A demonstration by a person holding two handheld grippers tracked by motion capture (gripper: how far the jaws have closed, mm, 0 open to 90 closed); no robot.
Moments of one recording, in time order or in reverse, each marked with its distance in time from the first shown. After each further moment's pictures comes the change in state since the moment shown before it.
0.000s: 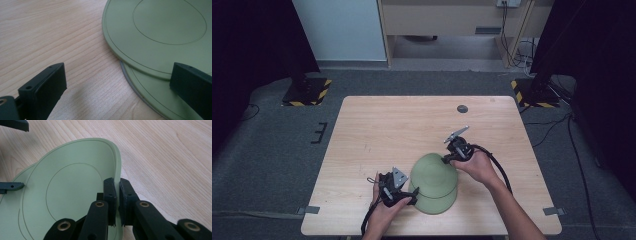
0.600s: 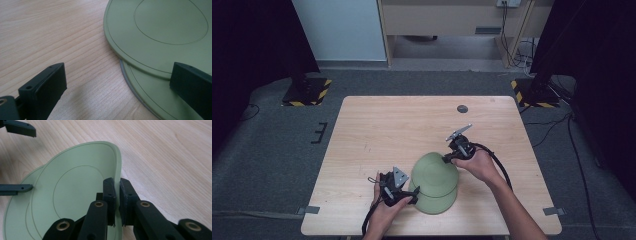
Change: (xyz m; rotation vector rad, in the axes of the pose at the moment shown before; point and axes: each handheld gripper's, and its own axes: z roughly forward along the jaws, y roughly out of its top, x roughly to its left) left arm -0.001 0.001 0.003 -0.008 0.007 -0.005; right arm -0.004 0.000 -0.004 -0.009 0.045 0.028
